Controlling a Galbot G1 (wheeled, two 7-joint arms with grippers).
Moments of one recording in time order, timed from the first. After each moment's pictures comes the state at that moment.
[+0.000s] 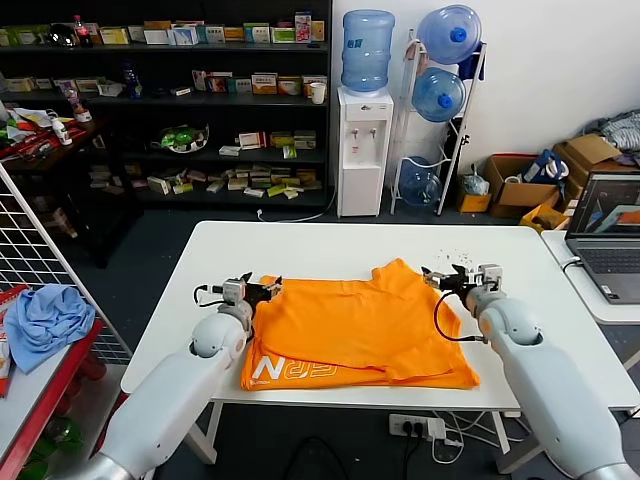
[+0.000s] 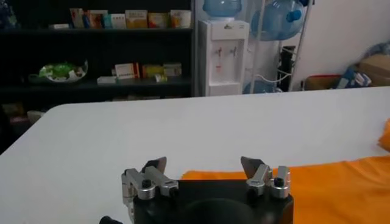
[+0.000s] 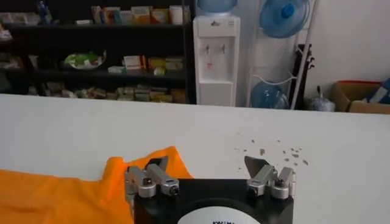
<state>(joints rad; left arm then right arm) 0.59 -1.19 0.09 -1.20 -0.65 0.29 -0.22 -0.62 1.06 0.18 1.18 0.61 -0.44 -0.06</state>
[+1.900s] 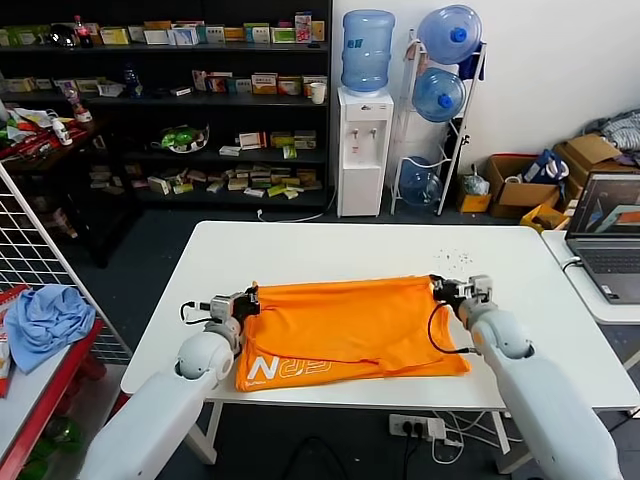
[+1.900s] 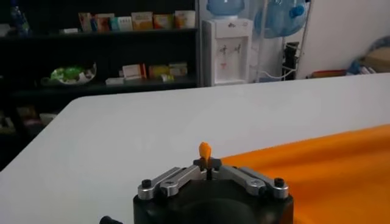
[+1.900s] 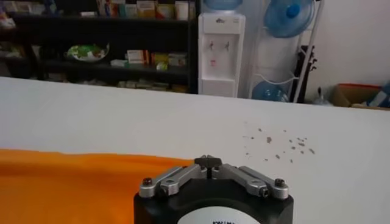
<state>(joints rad) 0.75 -1.08 0.05 -1.38 -0.63 0.25 -0.24 -0.85 1.00 0.24 1.44 0.57 -0.41 0.01</state>
